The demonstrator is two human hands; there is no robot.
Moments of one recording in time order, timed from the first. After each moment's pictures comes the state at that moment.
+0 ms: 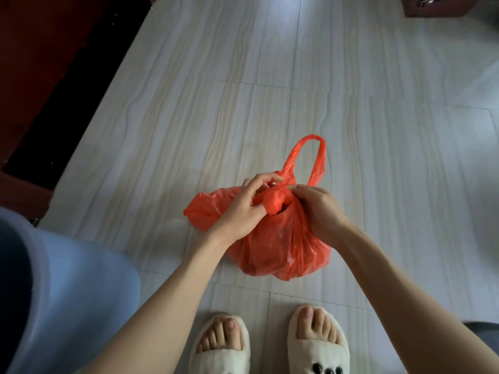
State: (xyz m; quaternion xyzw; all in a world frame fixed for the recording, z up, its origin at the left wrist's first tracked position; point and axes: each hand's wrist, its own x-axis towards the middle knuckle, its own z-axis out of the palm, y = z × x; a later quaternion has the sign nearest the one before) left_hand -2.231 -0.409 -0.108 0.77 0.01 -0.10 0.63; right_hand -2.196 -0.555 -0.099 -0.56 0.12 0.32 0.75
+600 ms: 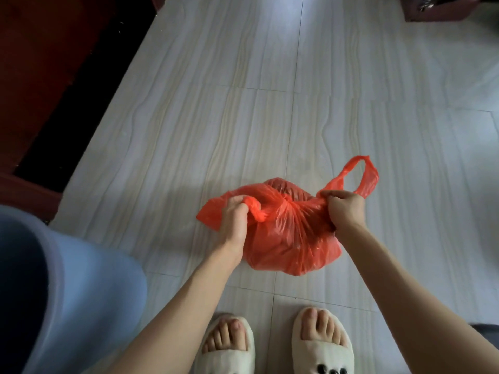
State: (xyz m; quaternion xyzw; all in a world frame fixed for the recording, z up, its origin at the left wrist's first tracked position) left_hand -2.244 -0.416 -0.099 0.61 0.33 -0.02 0.72; right_hand -2.185 -0.580 -0.123 -0.80 0.30 0.10 0.52
